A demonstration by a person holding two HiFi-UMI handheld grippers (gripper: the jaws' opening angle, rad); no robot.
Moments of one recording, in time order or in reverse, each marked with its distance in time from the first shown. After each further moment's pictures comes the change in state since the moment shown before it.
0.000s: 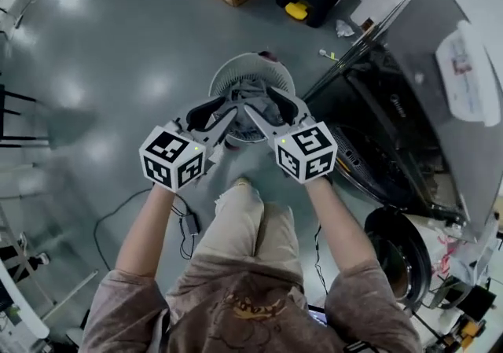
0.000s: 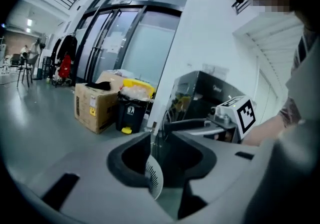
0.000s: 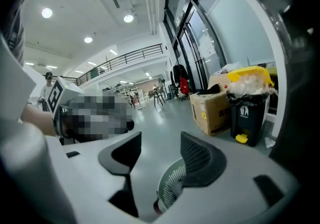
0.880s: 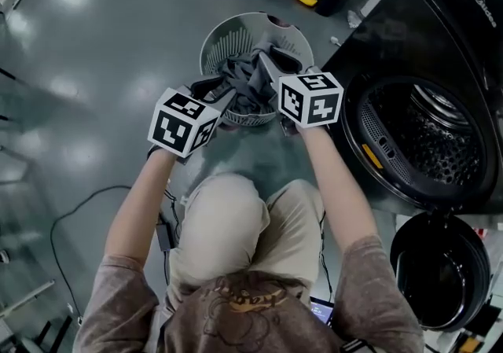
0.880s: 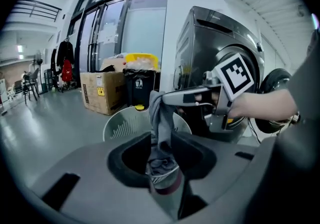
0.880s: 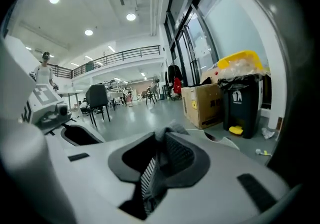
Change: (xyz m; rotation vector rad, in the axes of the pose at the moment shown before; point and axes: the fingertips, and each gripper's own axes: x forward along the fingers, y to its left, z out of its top) left arm 0.074 0.057 -0.240 0.174 0.150 0.137; right arm 0.085 -0.078 -0.177 -0.064 -0.055 -0.099
